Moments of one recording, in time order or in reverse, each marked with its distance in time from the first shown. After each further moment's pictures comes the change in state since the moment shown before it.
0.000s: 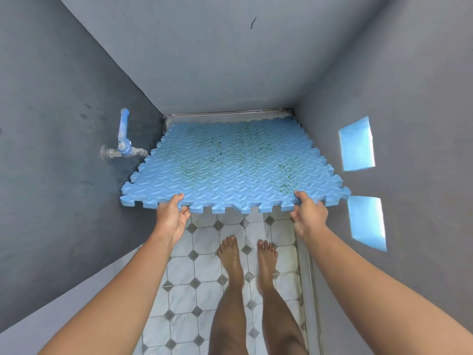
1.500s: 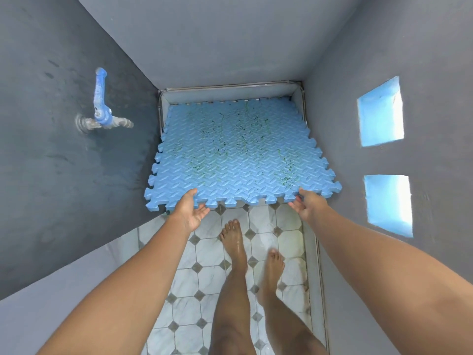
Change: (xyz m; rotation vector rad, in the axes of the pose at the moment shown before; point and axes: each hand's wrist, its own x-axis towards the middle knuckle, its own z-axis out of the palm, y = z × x) left_hand 0.066 -0.077 -0.003 0.146 0.090 -0.325; right_hand 0.105 0.057 -0.016 -0.164 -0.046 0.270
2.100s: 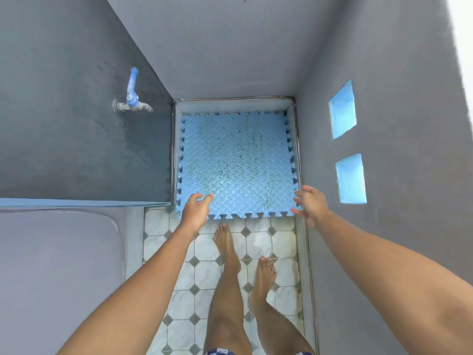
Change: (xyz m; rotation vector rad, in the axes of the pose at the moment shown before) left_hand -0.091 -0.098 -0.035 0.582 0.042 0.512; right_hand -0.076 0.014 -0.101 -0.376 -0.177 -0.366
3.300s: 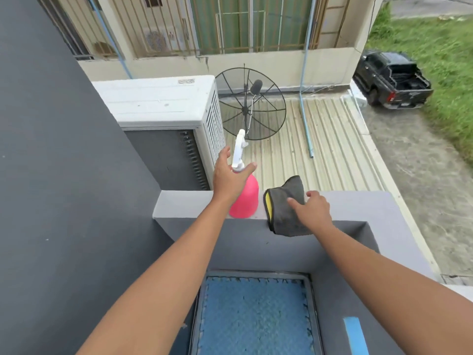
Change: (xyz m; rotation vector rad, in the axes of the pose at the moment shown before) left_hand -0.048 0.672 -0.105 -0.113 0.240 0.905; right_hand -0.092 -0.584 0.147 -0.670 0.199 -0.752
